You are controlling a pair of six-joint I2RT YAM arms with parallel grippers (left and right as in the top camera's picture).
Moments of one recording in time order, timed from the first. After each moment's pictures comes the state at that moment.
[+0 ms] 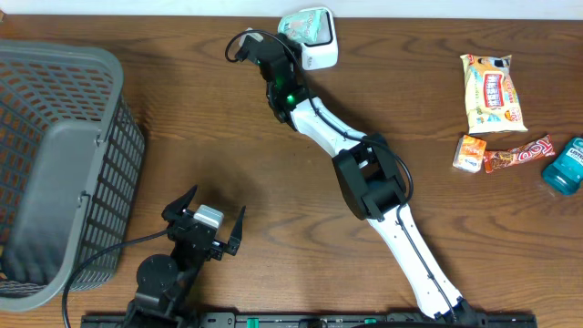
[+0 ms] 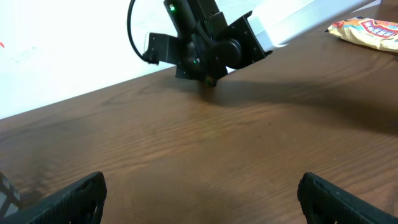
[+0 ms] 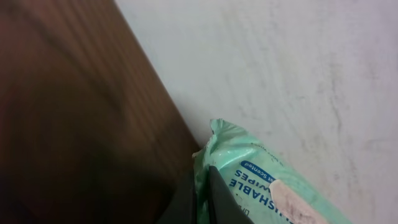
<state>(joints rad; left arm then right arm) -0.28 0.01 0.07 -0.24 0.10 0.16 0.58 2.80 2.29 0.20 0.56 -0.92</state>
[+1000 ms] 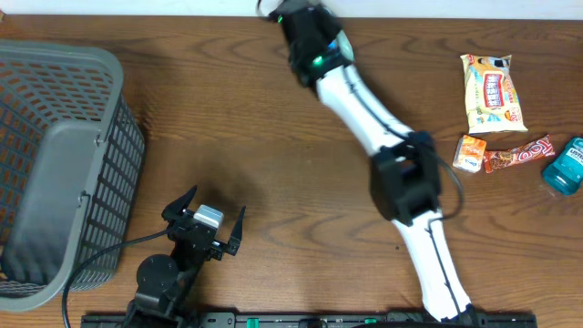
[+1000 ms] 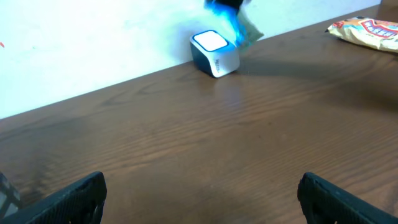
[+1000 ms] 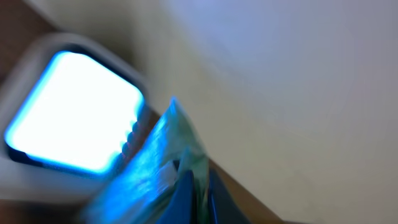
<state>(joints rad) -0.28 0.01 0.07 -0.24 0.10 0.16 0.48 2.47 2.29 -0.40 0.72 -0.66</state>
